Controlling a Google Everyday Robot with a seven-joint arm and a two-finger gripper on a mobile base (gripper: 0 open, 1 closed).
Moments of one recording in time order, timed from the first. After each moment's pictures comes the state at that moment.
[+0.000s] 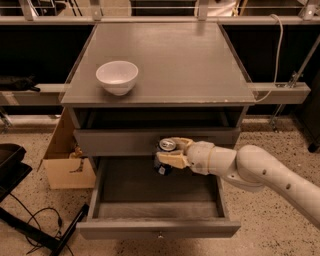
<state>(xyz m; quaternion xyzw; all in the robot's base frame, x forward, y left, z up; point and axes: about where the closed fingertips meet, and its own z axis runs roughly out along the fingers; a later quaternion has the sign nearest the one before) 0.573 -0.027 0.685 -0.36 0.70 0.34 0.51</state>
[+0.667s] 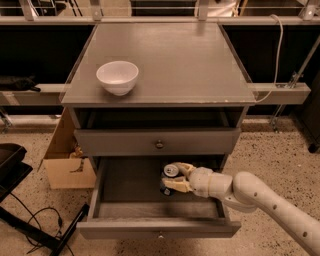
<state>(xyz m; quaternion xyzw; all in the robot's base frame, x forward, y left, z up) 0.565 -0.043 0.553 -0.40 0.68 0.34 0.51</state>
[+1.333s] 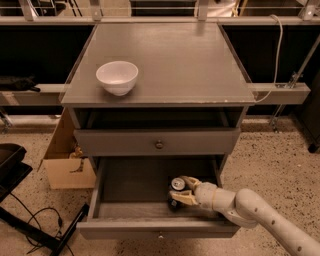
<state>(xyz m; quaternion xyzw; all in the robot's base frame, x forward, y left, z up) 0.559 -0.076 0.465 -0.39 0.69 0.33 0.52</state>
